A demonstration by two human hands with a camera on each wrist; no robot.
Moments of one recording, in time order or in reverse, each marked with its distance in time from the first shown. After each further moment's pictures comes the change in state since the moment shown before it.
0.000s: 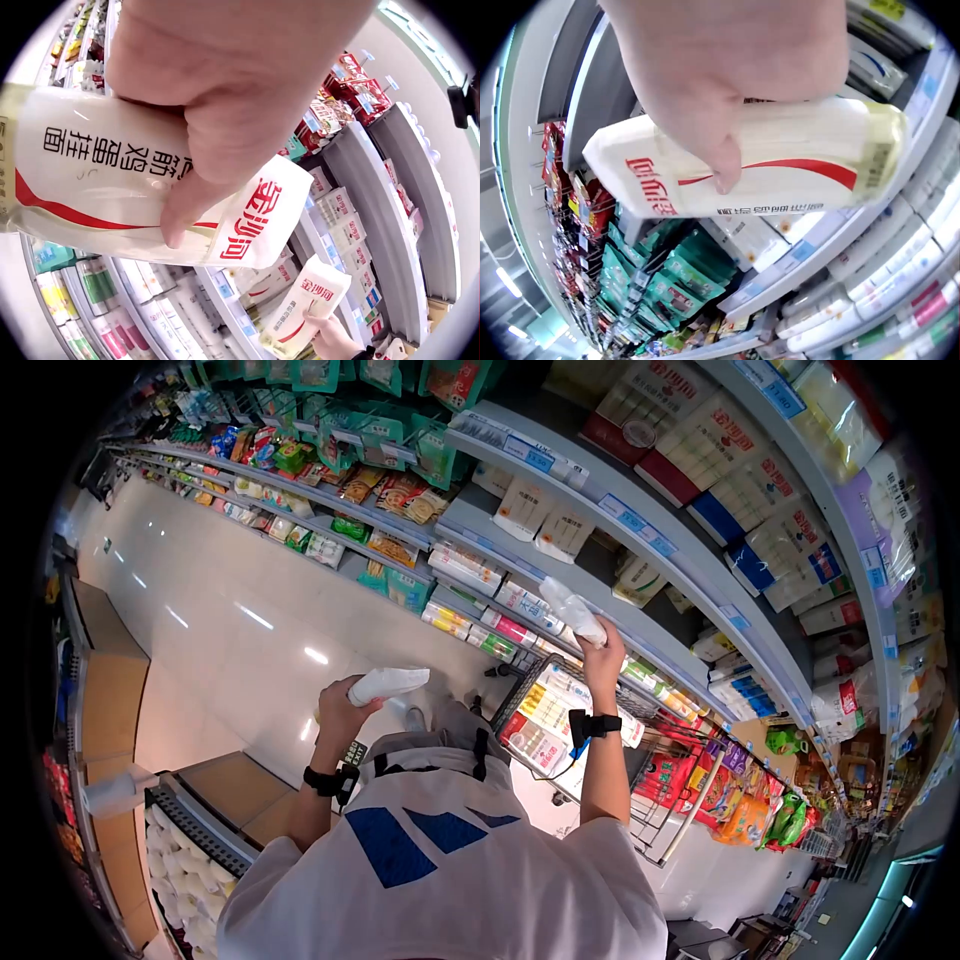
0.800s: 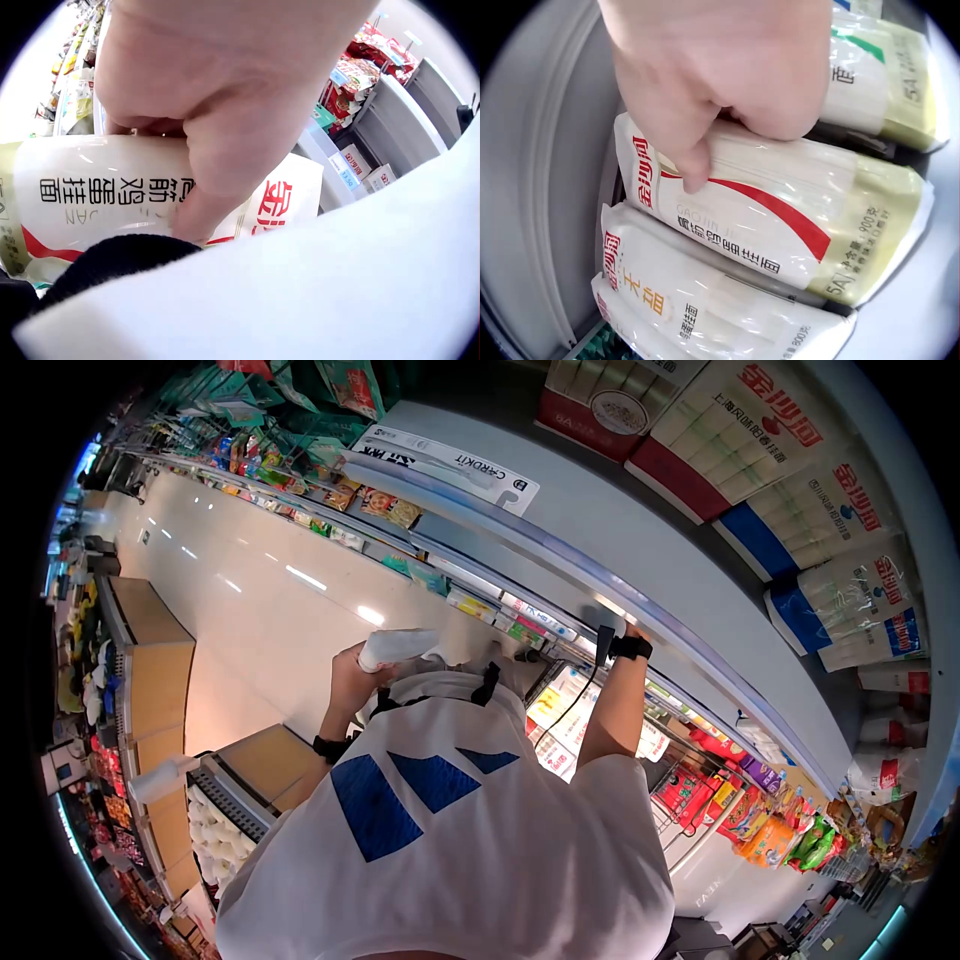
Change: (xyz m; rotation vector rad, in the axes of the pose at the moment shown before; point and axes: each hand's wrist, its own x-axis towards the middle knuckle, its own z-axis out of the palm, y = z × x) left_hand 0.143 0.080 0.087 -0.155 -0.118 -0.222; right_hand 0.229 0.246 0.012 0.152 0.104 0.227
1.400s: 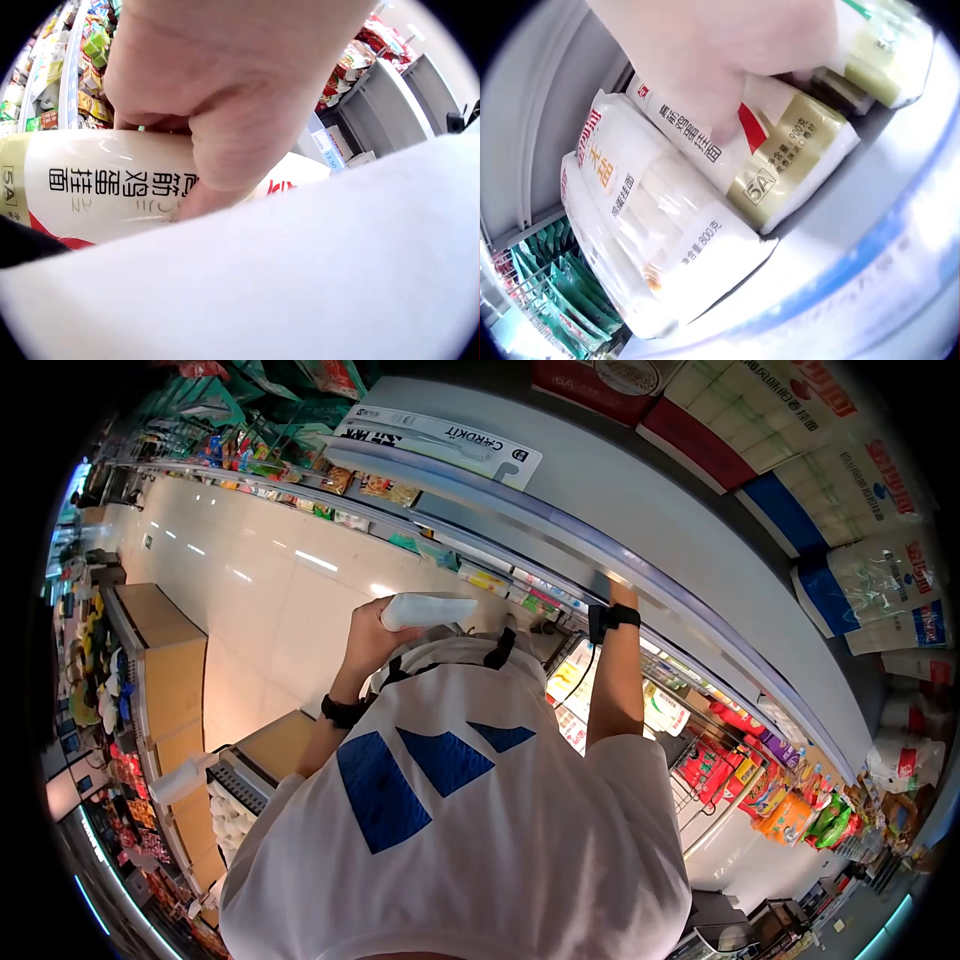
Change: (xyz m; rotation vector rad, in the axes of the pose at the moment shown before) left_hand 0.044 0.047 0.008 0.115 -0.124 0.160; right_hand -0.045 -0.065 0.062 -0.387 -0.015 -0.117
